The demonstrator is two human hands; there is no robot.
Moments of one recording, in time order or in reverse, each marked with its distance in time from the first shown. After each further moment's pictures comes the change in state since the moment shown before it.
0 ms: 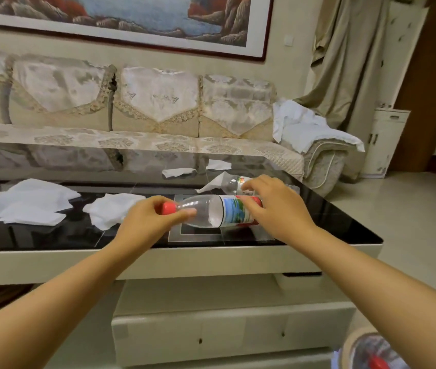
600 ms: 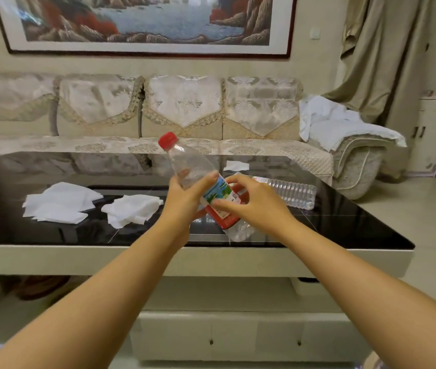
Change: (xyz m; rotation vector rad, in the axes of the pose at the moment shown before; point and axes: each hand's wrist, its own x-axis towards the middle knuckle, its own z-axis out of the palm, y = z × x) left_hand 0.018 0.050 0.045 -0.644 0.112 -0.141; right_hand 0.025 -0.005 0.028 0.537 -0.086 -0.036
